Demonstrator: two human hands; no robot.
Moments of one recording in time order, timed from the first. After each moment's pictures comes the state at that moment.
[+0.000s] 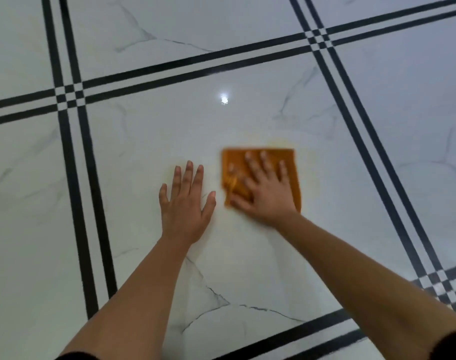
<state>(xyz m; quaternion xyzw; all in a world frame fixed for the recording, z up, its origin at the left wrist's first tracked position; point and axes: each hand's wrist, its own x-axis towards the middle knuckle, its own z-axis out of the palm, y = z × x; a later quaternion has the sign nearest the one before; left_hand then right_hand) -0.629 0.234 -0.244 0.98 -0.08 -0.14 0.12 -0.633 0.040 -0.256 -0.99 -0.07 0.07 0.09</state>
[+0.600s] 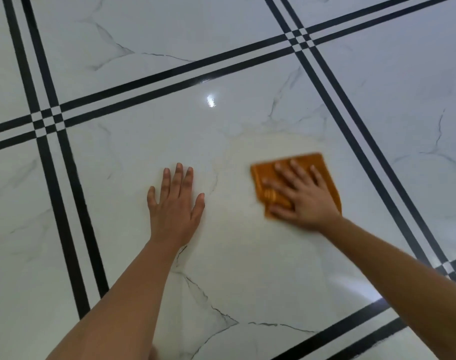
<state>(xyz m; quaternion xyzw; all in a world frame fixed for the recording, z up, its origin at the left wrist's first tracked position) -0.594 0.243 -0.250 0.98 -0.13 -0.14 0.08 -0.649 -0.040 -0.259 -0.99 -0.07 0.07 0.06</state>
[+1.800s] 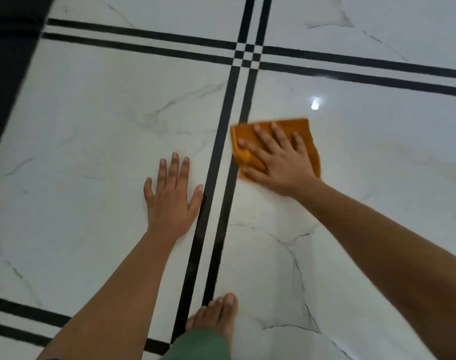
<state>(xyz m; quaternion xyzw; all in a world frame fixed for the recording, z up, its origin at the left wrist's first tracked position) -0.679 0.457 -0.247 0.97 0.18 -0.12 0.07 -0.536 0.254 -0.256 -0.93 -0.34 0.15 0.05</state>
